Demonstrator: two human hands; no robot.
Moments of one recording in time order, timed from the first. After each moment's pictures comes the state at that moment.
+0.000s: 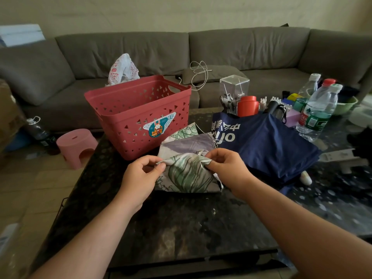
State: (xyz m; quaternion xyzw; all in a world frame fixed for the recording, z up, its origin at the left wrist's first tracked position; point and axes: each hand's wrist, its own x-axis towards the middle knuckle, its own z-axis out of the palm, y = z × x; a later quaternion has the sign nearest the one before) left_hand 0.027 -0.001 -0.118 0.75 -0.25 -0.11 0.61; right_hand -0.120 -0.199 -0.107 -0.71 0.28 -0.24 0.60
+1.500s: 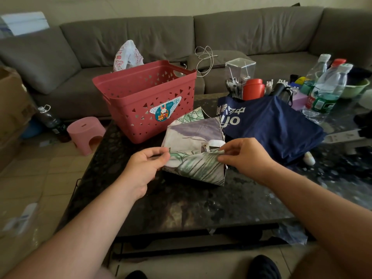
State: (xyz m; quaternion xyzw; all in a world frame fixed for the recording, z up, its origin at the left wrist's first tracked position) left_hand 0.005 0.022 -0.107 0.72 -0.12 -0.25 0.63; right_hand -0.171 -0.194 -0.090 -0.83 0.29 -0.16 0.45
